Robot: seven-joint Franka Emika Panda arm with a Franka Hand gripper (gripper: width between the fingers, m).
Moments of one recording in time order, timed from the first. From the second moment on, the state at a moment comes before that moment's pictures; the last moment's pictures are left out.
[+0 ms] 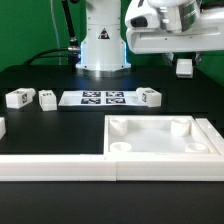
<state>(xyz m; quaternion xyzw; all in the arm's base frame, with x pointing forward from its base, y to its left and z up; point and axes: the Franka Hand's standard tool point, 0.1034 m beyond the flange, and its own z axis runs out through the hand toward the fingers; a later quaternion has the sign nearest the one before) 0.465 0.137 0.108 -0.94 0.20 0.24 0.12</state>
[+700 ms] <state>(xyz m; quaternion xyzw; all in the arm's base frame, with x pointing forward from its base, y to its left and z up) 0.567 0.092 0.168 -0.97 0.18 0.01 0.13</state>
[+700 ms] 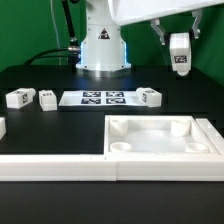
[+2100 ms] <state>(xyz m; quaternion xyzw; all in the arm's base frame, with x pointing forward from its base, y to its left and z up) 0.627 0.071 0.167 -0.96 0.05 -0.28 0.05</state>
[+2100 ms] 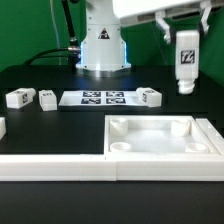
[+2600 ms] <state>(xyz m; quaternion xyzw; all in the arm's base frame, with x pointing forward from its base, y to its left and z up) 0.638 0.085 0.163 -0.96 0.02 -0.28 0.05</state>
